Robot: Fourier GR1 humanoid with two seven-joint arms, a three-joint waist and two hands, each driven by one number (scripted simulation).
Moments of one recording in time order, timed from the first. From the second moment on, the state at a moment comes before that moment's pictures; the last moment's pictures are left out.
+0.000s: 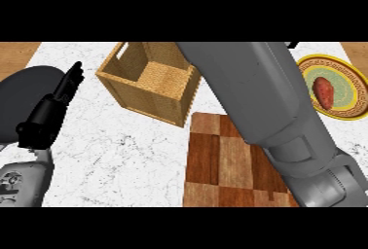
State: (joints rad) left arm -0.25 0.26 0.08 -1.53 -0.16 -0.10 -0.01; right arm -1.51 0.00 -0.02 -0.85 0.62 0.05 0.74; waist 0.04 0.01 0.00
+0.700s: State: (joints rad) left arm -0.24 0.26 0.09 -1.54 -0.15 -0.11 -0.01; right arm -1.62 -0.01 0.10 -0.55 0.68 0.20 0.77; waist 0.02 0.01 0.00
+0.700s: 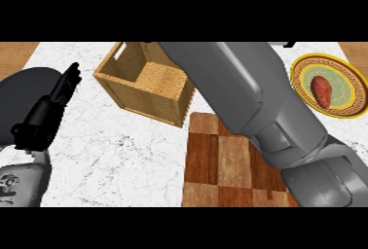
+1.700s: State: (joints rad) left arm -0.24 0.26 0.10 -1.54 -0.16 -0.12 0.00; right arm -1.61 -0.02 -0.07 -0.56 0.51 -0.18 0.68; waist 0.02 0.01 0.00
